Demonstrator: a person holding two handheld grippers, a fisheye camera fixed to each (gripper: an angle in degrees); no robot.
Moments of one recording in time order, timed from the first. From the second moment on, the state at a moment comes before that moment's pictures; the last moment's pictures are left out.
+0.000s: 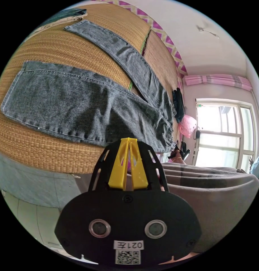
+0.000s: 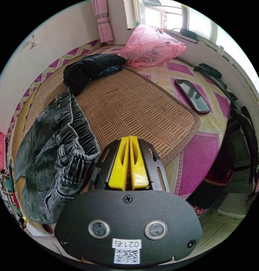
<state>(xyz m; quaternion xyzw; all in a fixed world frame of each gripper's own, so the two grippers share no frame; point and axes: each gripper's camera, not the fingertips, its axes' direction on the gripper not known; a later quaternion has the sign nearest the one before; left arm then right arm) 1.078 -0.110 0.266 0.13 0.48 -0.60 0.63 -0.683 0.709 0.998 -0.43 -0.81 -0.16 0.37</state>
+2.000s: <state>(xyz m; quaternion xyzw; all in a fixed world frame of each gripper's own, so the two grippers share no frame) 1.132 0.109 0.364 0.23 0.37 -0.84 0.32 -0.723 0.761 1.050 -0.70 -0.71 -0.02 0.01</state>
